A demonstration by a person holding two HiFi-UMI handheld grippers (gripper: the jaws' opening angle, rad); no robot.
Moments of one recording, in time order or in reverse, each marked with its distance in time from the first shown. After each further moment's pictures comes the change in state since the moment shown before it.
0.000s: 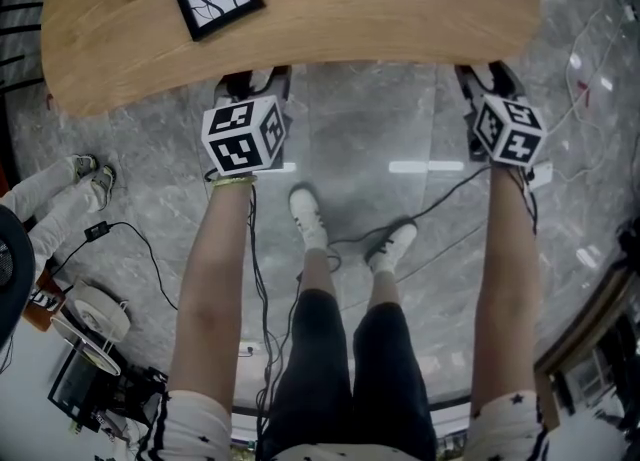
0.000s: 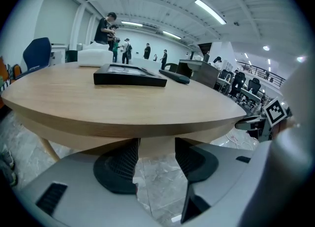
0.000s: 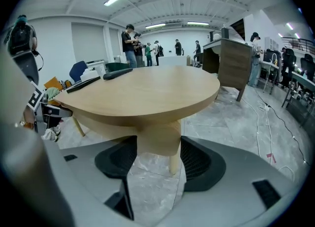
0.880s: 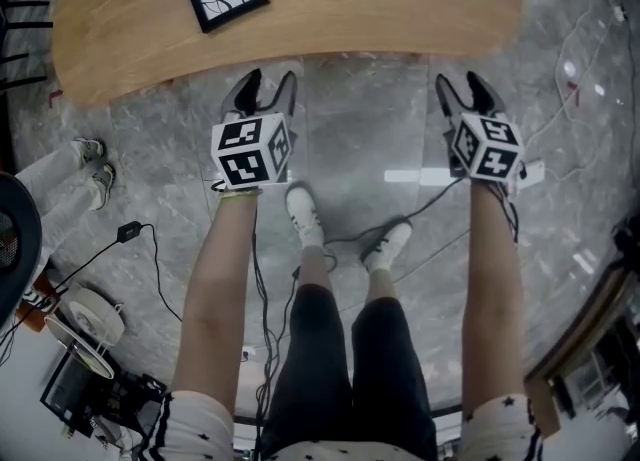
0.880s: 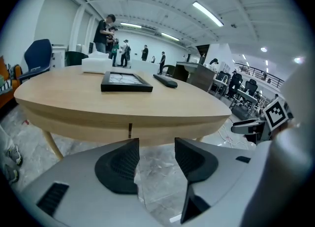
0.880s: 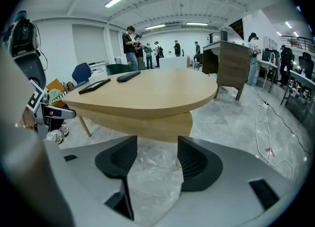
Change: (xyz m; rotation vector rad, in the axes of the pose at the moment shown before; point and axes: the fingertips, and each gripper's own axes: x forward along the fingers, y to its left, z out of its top) left arm -0.045 -0.025 -0.011 0.004 -0.016 -0.019; right arm -0.045 0.037 -0.017 0.010 -0.002 0.003
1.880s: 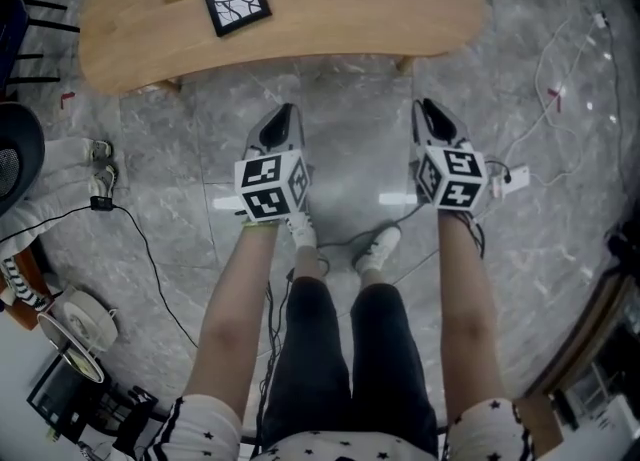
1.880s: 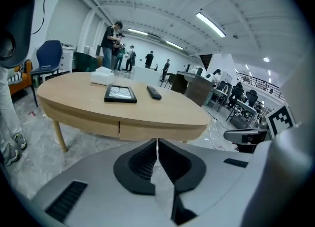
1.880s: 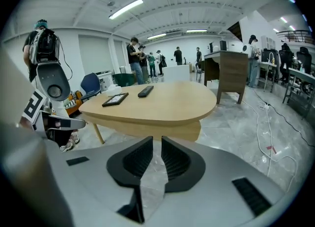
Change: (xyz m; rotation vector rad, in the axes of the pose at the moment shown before) left arm -0.086 -0.070 -0.002 -0.078 -0.079 0.005; right arm -0.091 0.060 0.012 0.020 -0.094 0.055
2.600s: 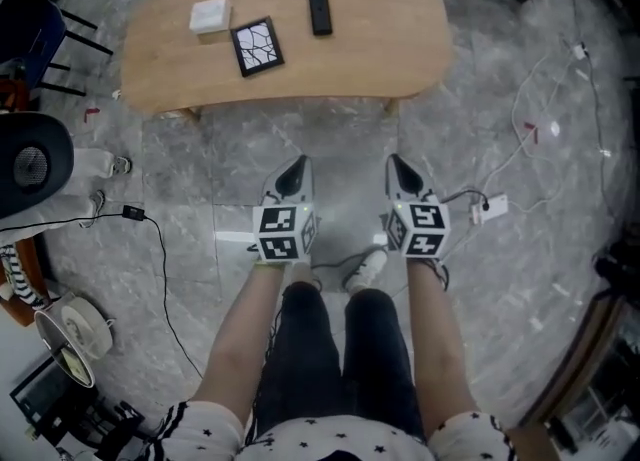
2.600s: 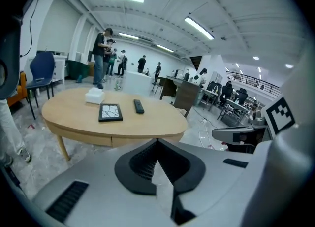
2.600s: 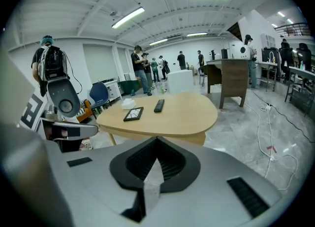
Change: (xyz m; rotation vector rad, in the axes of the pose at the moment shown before) left arm -0.103 -0.073 0.039 0.073 -0.030 -0.059; right arm -0.108 0.060 0.045 0.024 -0.046 0.057
